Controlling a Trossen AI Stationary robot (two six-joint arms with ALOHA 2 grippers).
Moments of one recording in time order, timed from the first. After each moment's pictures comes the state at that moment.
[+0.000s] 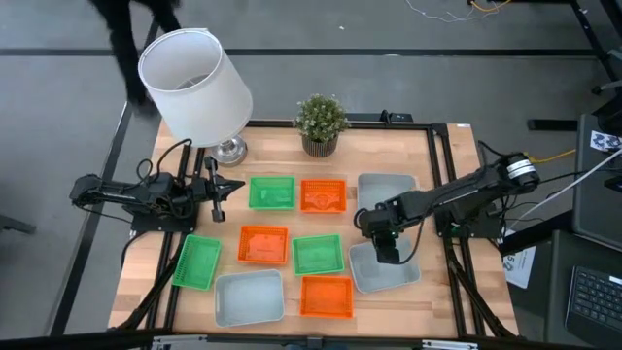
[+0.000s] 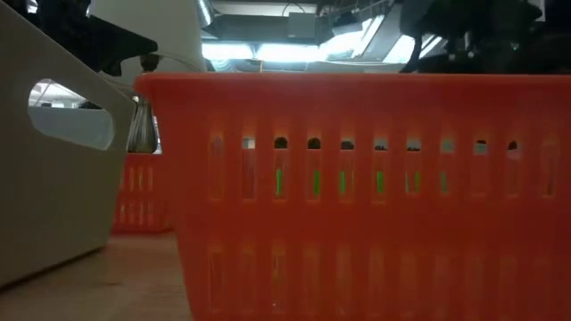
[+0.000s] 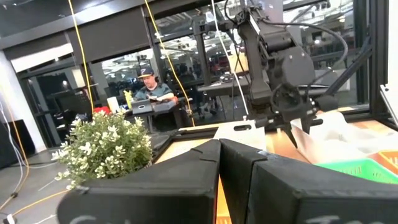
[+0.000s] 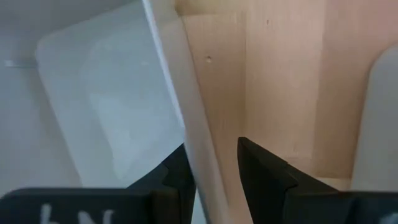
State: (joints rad) left arm -0.08 0.12 0.04 0.33 -0.32 0.26; right arm 0.24 1.51 0.86 -0.72 -0.13 0.31
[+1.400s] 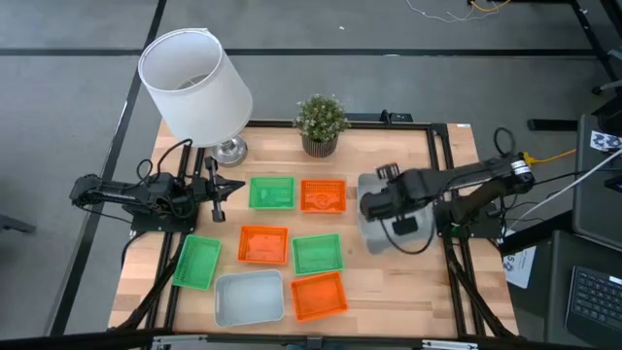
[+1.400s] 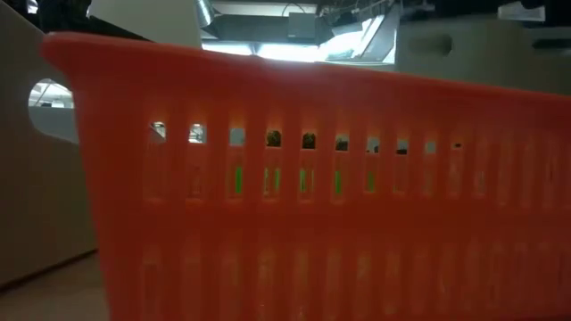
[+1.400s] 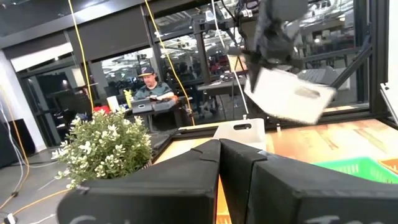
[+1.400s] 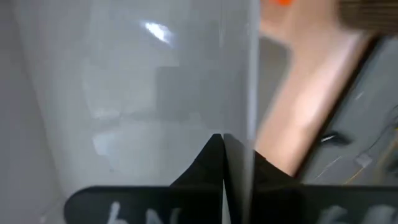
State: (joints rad) left arm -0.08 0.12 0.04 0.32 -0.32 0.26; right arm 0.22 1.53 1.47 -1.53 0.34 -0.09
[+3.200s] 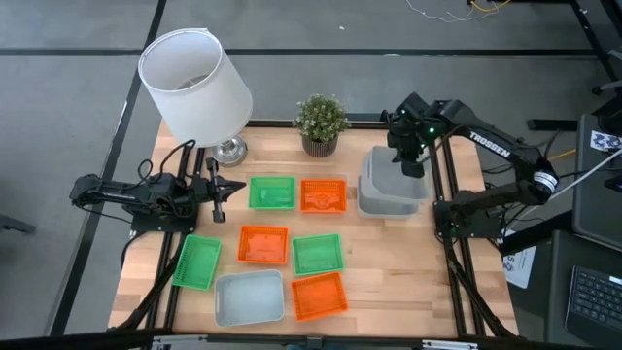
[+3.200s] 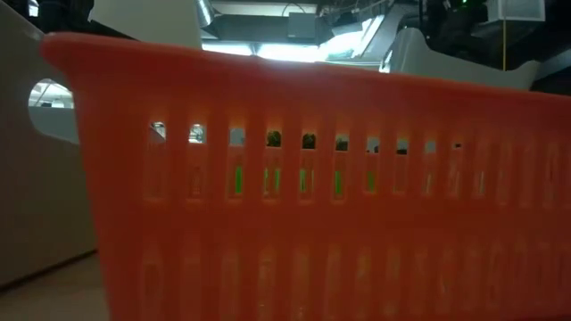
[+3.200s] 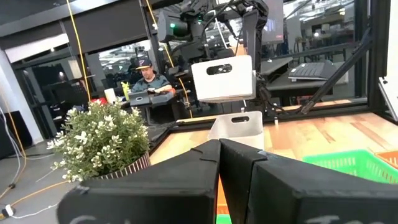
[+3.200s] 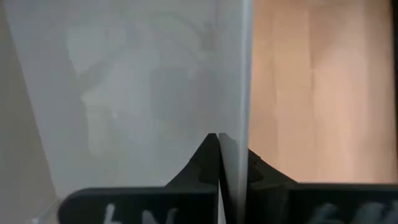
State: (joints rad) left arm -0.08 0.12 0.04 0.29 -0.33 0.24; right arm -0.72 1.31 1.19 -1.20 -0.31 -0.63
